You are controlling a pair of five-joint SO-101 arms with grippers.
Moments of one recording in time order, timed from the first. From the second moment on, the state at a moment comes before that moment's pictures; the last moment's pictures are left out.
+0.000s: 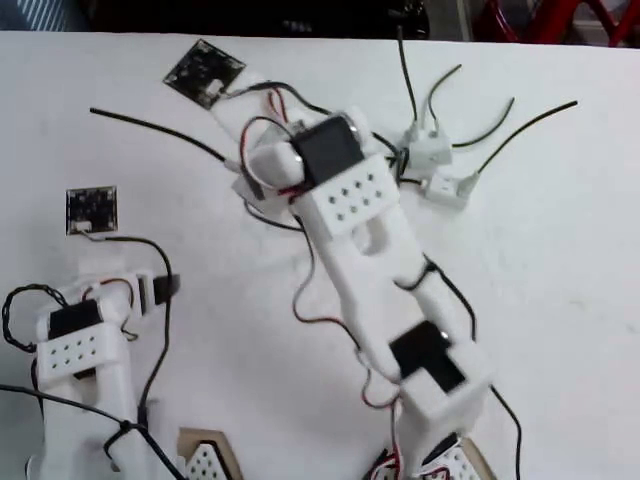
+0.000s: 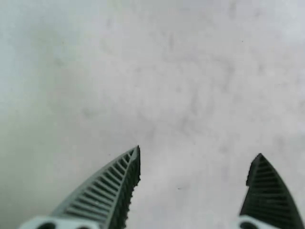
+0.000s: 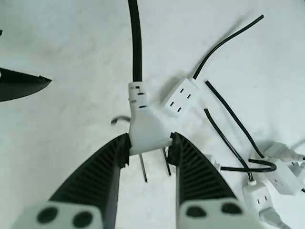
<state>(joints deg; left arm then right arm) -25.9 -46.3 69.8 46.6 -12.4 -35.3 8.6 -39.4 98.5 23.9</state>
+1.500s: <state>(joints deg) -25.9 -46.3 69.8 46.6 -12.4 -28.0 -17.6 40.3 66.4 15.5</state>
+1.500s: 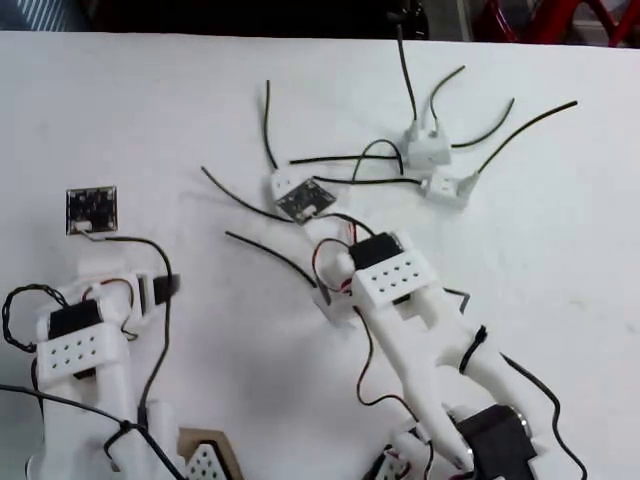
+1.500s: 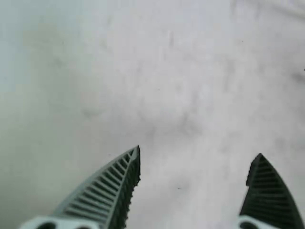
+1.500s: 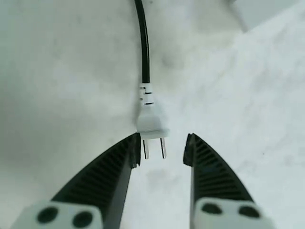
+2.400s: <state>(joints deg) -25.9 -46.3 69.8 46.6 -12.4 -33.8 -16.7 48.8 58.2 23.2</state>
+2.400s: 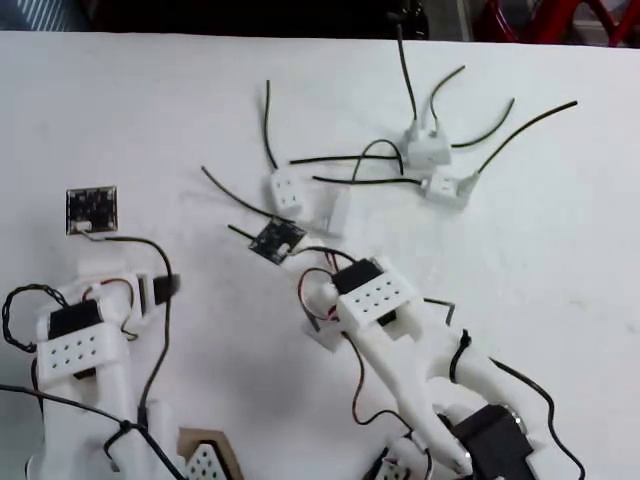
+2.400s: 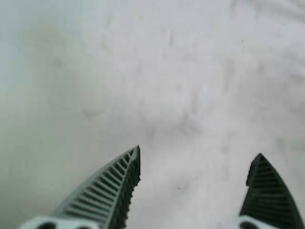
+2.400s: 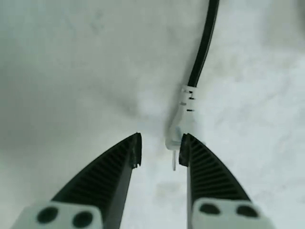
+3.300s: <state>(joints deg) -25.9 -46.3 69.8 46.5 -12.4 -23.4 -6.5 46.8 53.1 32.4</state>
